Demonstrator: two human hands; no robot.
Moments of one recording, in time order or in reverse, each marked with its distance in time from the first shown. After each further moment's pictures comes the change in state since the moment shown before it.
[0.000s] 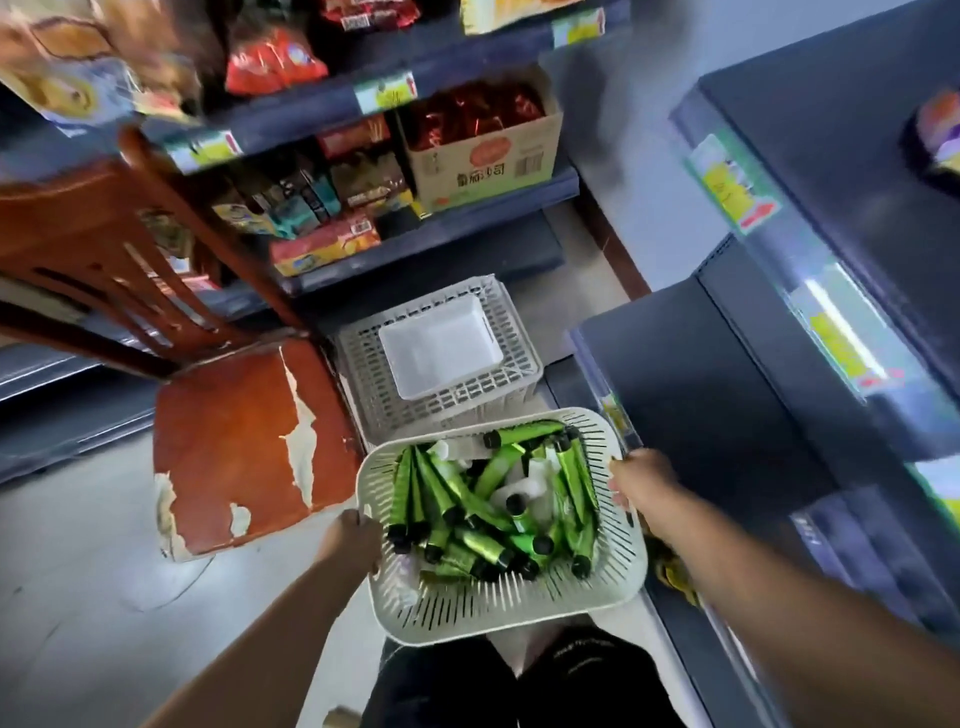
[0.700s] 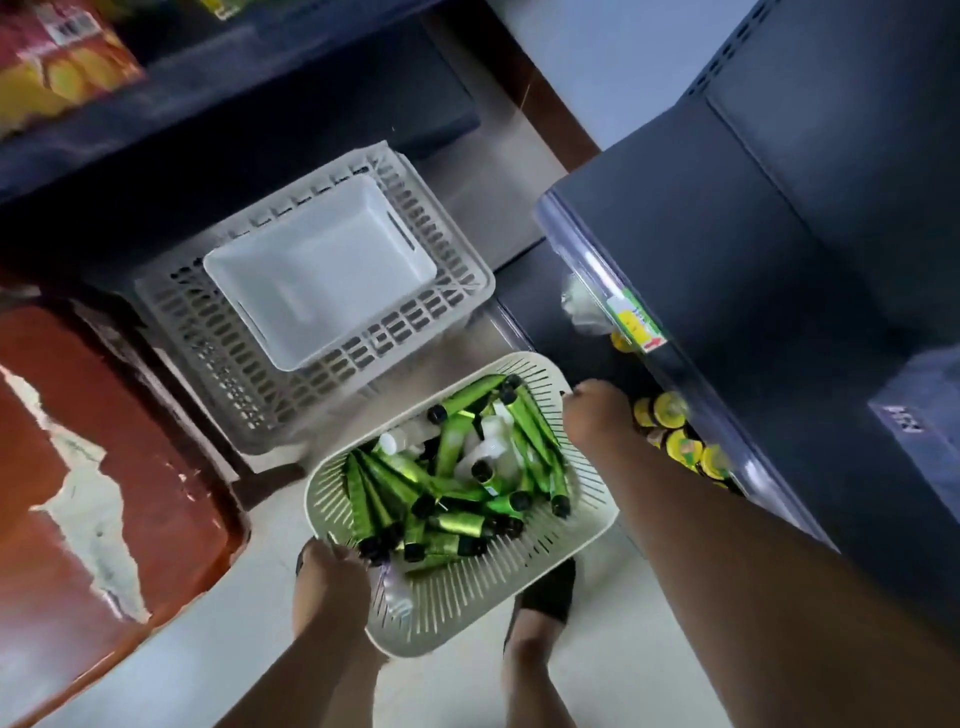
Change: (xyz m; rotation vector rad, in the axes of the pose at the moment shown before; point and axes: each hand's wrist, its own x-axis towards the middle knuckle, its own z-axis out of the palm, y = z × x) left_hand 0.226 -0.080 0.136 0.236 0.031 0.019; right_hand 0.207 0.061 0.166 -0.444 0.272 -0.060
